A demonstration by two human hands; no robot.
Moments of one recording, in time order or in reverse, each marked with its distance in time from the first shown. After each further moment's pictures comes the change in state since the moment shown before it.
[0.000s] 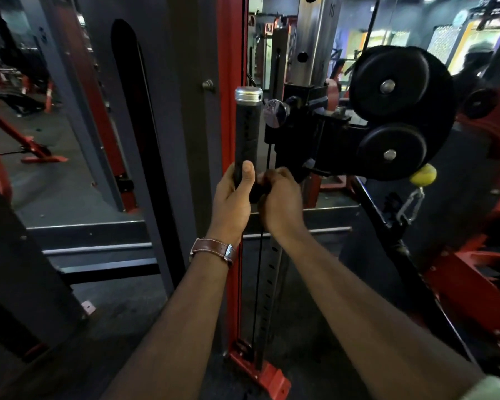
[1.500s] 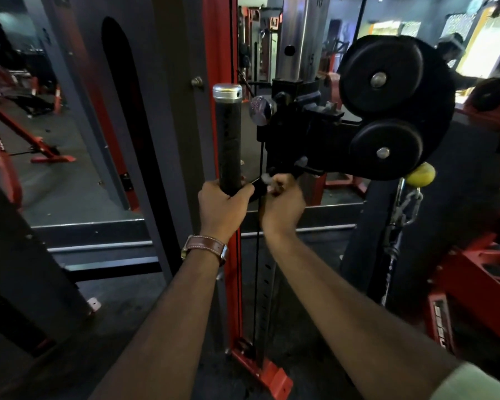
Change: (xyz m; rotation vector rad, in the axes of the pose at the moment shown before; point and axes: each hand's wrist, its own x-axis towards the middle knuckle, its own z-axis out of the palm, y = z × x) left_hand 0.004 -0.001 0.016 0.387 0.277 -0.063; right_hand 0.023 0.049 0.005 0.112 0.271 0.112
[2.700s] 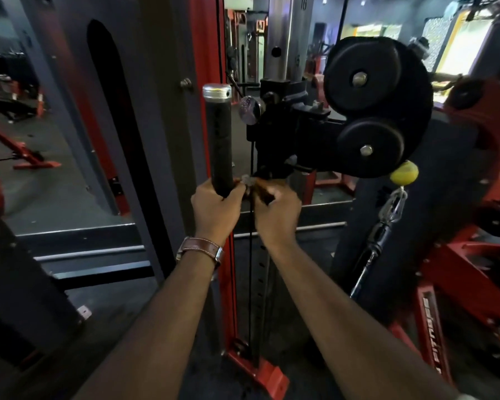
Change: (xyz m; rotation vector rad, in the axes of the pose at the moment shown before) left_hand -0.007 -0.002 0.001 -0.035 0.030 0.036; right_hand -0.011 0.002 -0.021 -0.130 -0.061 -0.353
